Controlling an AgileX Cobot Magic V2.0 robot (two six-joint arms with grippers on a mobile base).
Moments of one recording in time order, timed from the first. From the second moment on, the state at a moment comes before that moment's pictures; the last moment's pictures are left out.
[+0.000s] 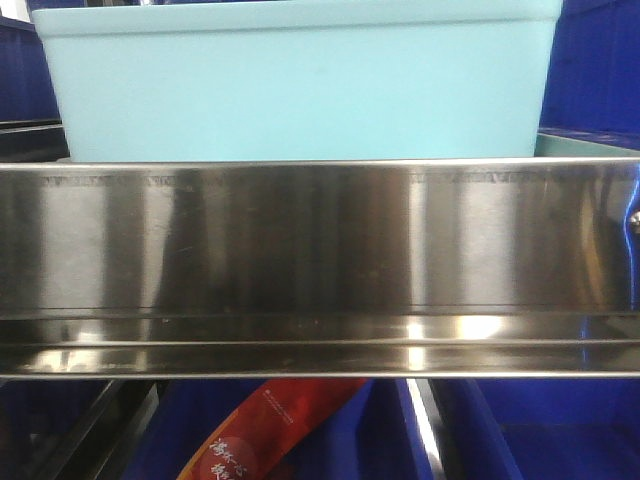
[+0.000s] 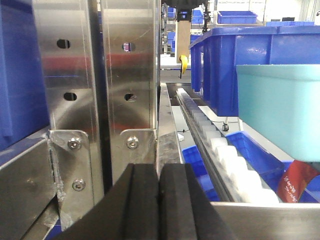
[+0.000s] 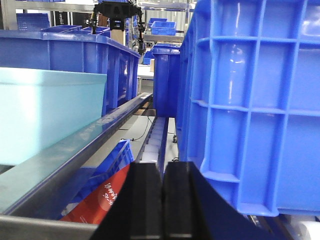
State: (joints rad) left arm 0.02 0.00 0.00 0.06 0.05 -0.03; right arm -0.03 0.00 0.00 0.06 0.01 -0.08
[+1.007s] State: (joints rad) left arm 0.02 0.00 0.00 0.06 0.04 -0.03; right arm -0.03 0.00 0.00 0.06 0.01 -0.08
